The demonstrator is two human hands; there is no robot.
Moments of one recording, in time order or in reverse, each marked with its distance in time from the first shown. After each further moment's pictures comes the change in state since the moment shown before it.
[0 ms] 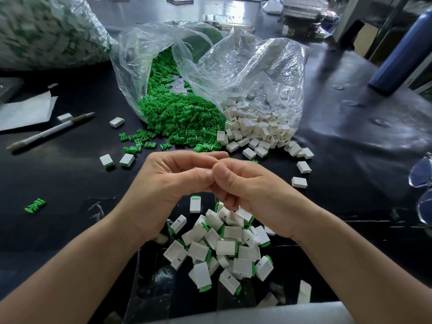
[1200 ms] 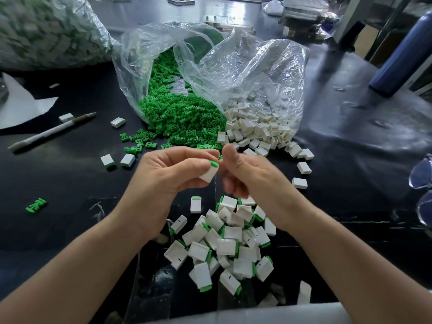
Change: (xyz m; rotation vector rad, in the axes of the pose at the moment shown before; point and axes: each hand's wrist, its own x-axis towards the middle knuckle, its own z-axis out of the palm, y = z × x) left_hand 0.002 0.000 -0.002 0.048 0.130 -0.009; right_hand 0.007 0.002 -0.005 -0.200 0.200 -0.045
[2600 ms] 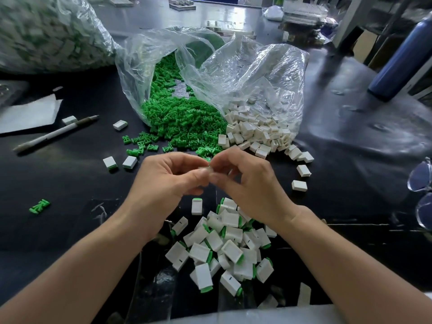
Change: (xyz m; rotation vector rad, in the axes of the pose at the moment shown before) left_hand 0.004 -0.007 -0.001 0.203 0.156 -0.068; right_hand 0.015 0.025 0.006 -0.450 0.250 -0.431
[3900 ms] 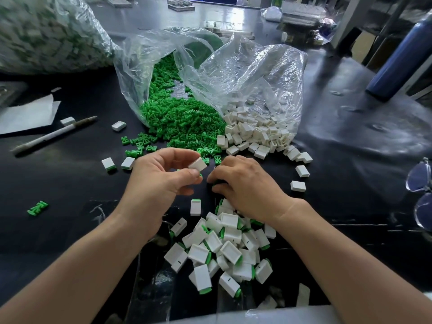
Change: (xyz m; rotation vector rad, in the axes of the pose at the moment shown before) left_hand 0.003 -0.001 -0.001 -0.034 0.093 -0.003; right_hand 0.008 0.008 -0.002 -0.533 -0.374 0.020
